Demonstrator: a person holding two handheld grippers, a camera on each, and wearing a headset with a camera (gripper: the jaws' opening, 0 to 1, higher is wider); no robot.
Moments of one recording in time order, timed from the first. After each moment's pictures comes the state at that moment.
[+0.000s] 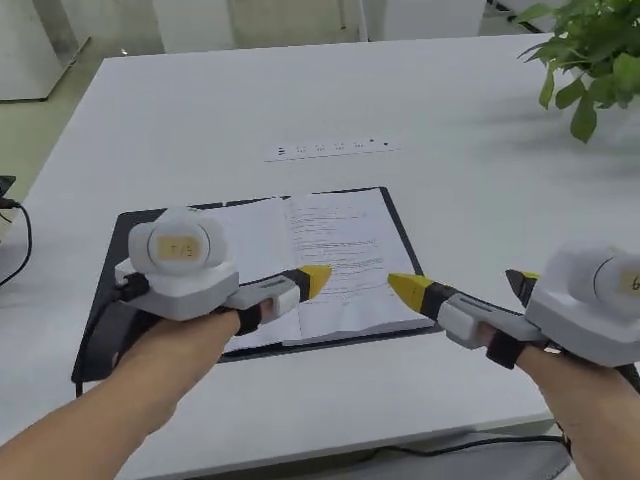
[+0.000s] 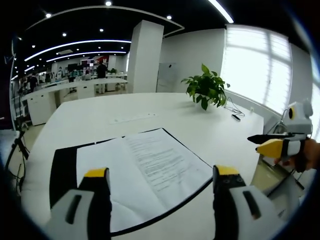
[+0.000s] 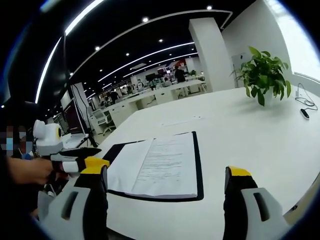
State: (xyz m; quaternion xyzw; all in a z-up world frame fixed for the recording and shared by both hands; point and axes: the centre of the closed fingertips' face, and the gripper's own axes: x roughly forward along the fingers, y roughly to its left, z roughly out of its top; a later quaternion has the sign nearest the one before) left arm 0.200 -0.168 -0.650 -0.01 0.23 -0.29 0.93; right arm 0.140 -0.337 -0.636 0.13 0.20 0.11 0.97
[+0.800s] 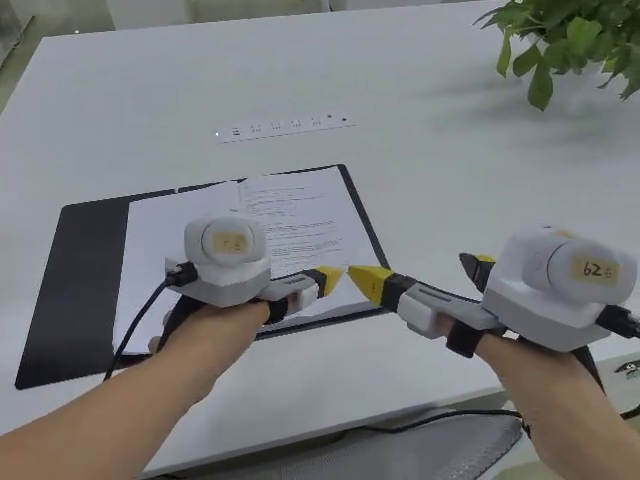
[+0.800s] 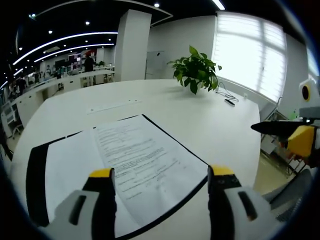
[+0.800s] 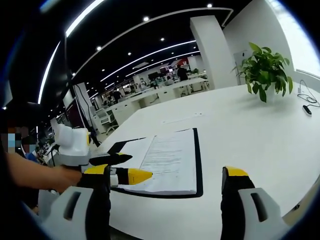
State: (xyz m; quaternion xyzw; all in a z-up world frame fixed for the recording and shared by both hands) left arm 0.217 -0.246 -0.713 0.02 0.26 -0.33 0.91; right arm 0.138 -0.341 -0.648 0.13 0.20 0.13 0.96
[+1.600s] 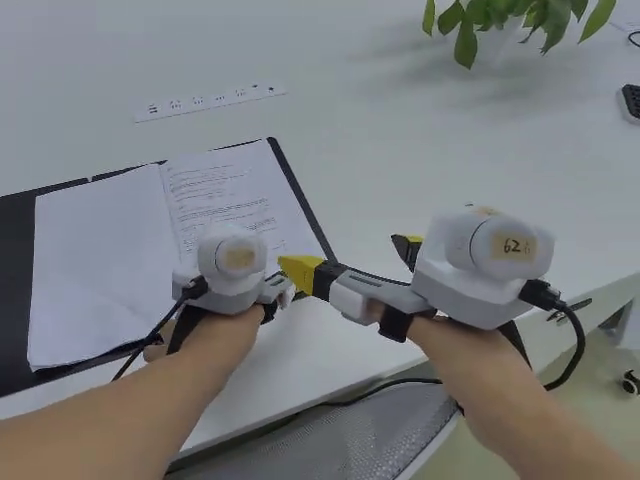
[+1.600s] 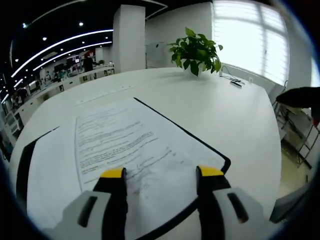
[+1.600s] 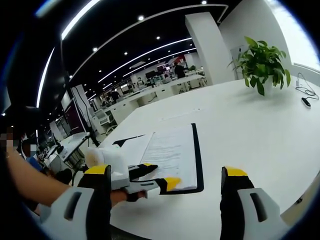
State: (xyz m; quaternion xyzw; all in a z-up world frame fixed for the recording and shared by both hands) left arm 0.226 -0.286 -0.782 0.08 0.26 -0.30 0.91; right arm 0.134 -0.341 -0.660 0.15 0.21 0.12 0.96
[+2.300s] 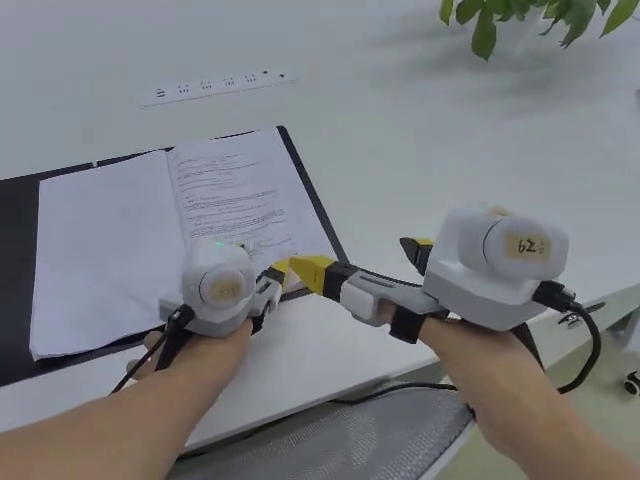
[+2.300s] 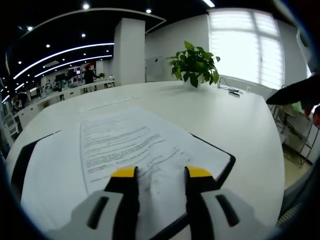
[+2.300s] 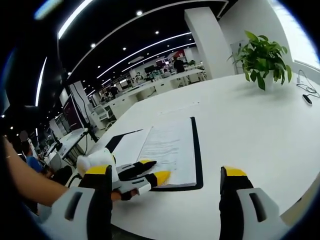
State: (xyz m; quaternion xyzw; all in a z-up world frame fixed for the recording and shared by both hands) left arm 0.232 -0.273 -0.781 0.05 0.21 -0.32 0.92; right arm 0.141 -0.340 -0.674 0.15 0.24 0.12 0.95
